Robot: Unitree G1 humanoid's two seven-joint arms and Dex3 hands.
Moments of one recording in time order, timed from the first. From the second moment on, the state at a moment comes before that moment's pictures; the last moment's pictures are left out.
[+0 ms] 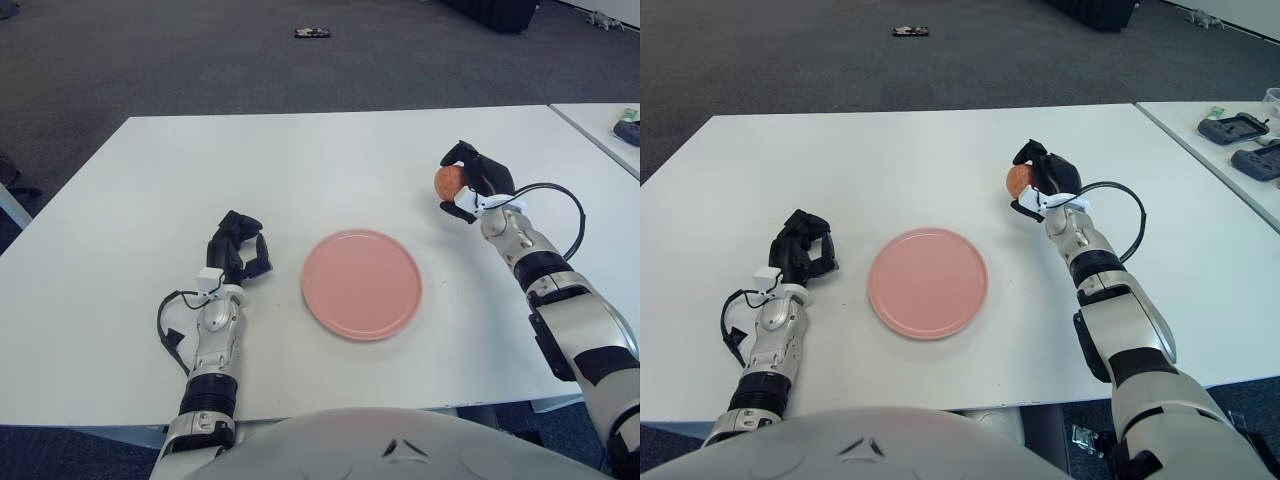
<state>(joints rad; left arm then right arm) -0.02 -0.02 0.15 0.43 -0.09 -0.27 0.03 -0.68 -0.42 0.29 1.02 -0.53 -0.36 -0.42</state>
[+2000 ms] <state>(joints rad) -0.03 -0.03 0.16 0.44 -0.09 -0.27 0.04 -0.30 -0.36 0.41 0.24 -0.45 -0.57 0.25</state>
